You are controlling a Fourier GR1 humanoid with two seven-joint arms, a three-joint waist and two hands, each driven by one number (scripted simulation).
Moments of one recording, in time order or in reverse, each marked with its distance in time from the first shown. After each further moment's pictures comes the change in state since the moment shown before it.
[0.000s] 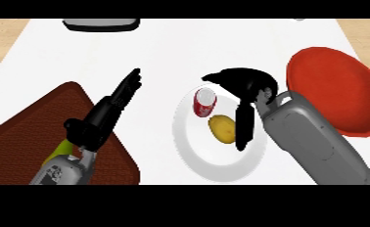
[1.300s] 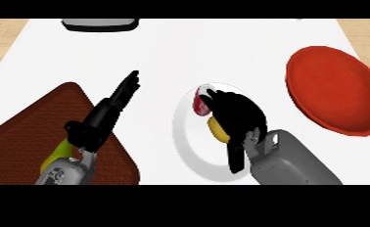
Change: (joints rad) left arm 0.038 -0.078 0.089 0.021 -0.093 -0.088 -0.013; right arm 0.205 0.080 0.096 -0.186 0.354 -0.042 0.017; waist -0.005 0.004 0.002
